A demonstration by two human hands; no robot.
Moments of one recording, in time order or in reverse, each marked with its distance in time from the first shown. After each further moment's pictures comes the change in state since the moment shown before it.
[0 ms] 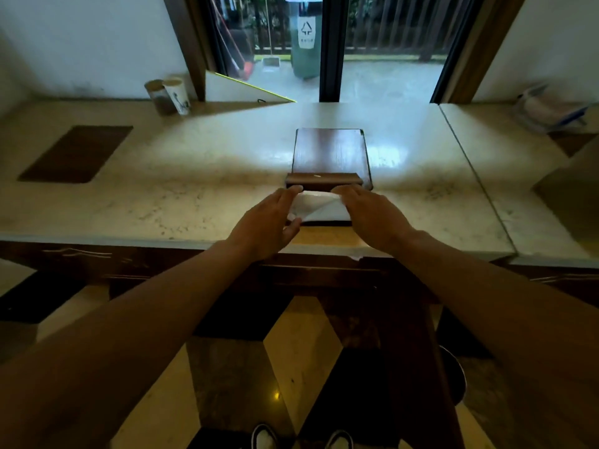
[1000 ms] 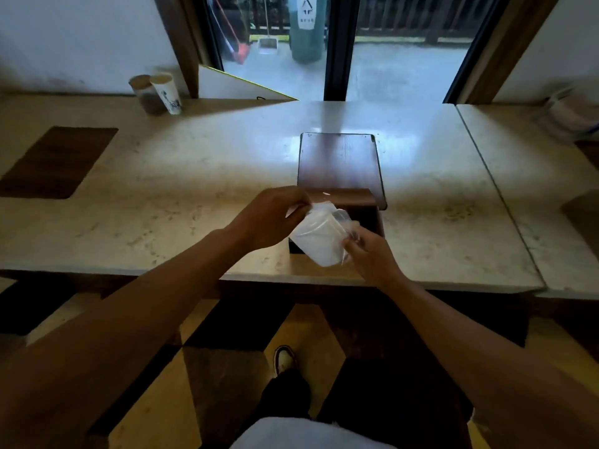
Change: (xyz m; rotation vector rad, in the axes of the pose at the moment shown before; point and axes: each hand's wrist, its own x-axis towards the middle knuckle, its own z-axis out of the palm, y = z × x) left_hand 0.108 -0.075 -0.016 -0.211 0.017 0.142; right_hand 0.063 0.038 0.091 0.658 0.062 0.427
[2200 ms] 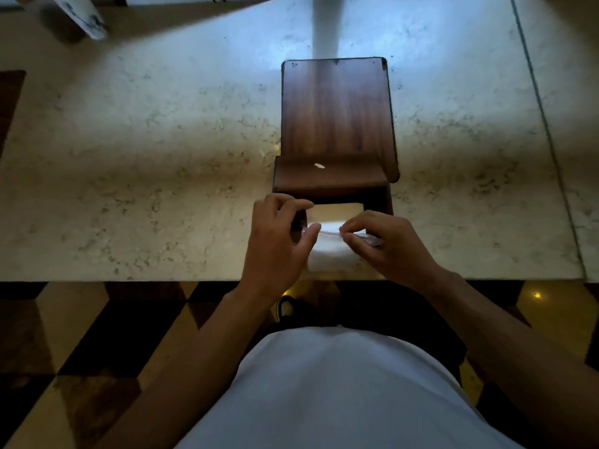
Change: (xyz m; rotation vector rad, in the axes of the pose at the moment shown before) left_hand 0.040 -0.020 0.085 -0.109 0.076 -0.512; right_hand 0.076 0.022 -0.037 -0.083 -0.182 -0.220
